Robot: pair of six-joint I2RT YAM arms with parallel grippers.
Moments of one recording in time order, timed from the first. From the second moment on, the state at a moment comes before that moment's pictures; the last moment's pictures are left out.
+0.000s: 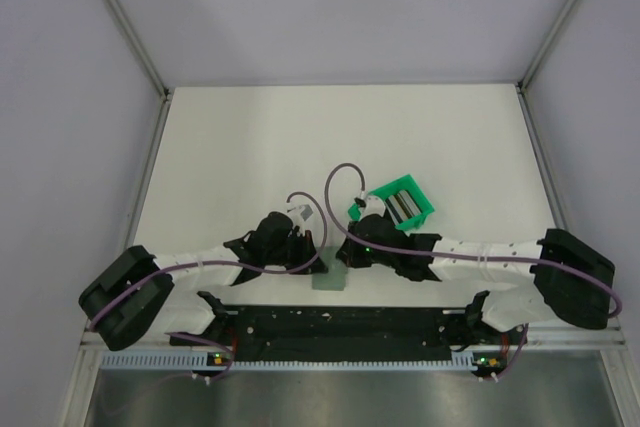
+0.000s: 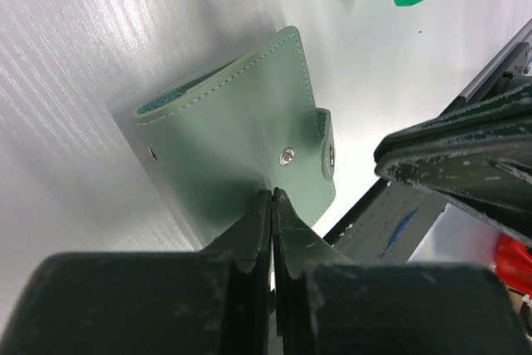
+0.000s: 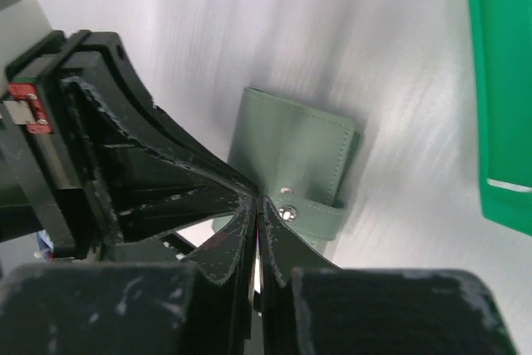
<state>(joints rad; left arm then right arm) -0.78 1.26 0.34 0.21 0.35 -0.78 1.10 1.33 0.63 0.01 0.17 0.92</state>
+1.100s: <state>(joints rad) -0.78 1.24 0.34 0.18 0.34 -0.76 1.05 0.90 0.32 0.17 0.24 1.07</state>
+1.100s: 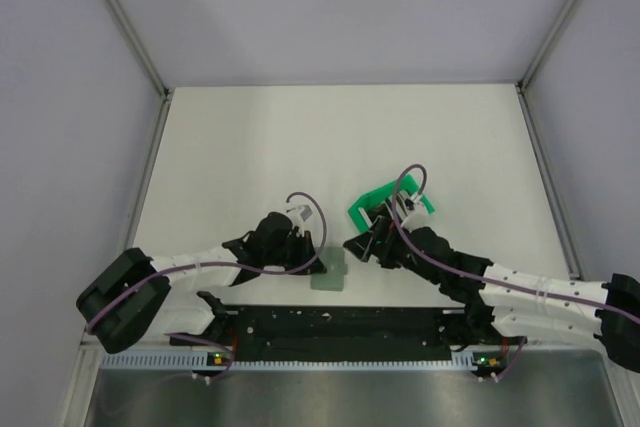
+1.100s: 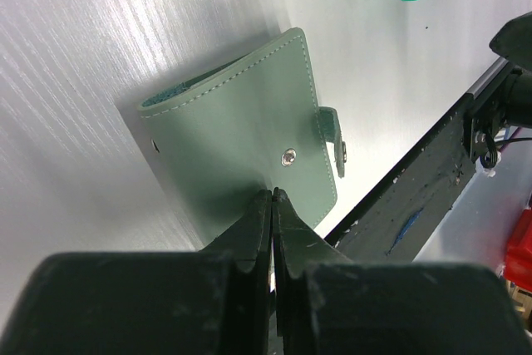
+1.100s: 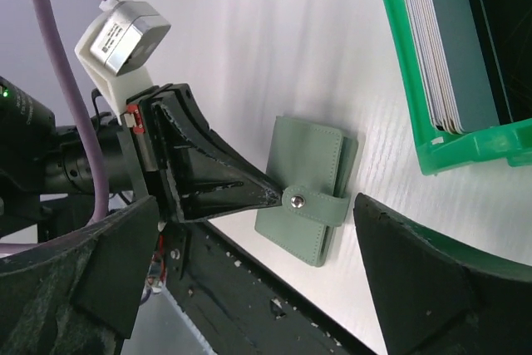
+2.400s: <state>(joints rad) -0.78 1.19 0.34 0.14 0.35 -0.76 1.08 1.28 0.49 0.08 0.13 1.03</state>
